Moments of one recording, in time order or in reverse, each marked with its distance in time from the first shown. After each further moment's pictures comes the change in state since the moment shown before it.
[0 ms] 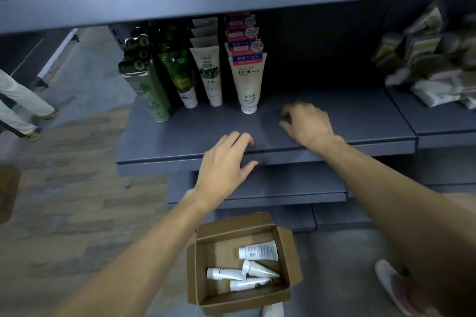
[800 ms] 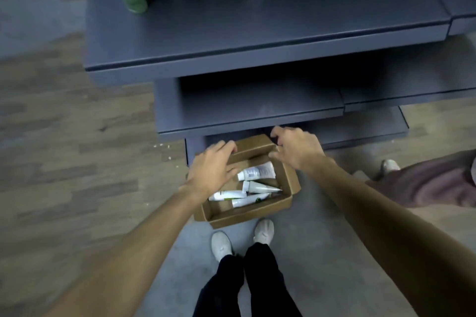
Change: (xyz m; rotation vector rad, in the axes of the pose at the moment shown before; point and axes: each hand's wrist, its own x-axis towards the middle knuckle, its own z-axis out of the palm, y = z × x) left_hand -0.182 -0.068 0.094 -0.132 -0.557 -0.141; right_hand -0.175 -0.042 0.176 -0.009 -0.395 0.109
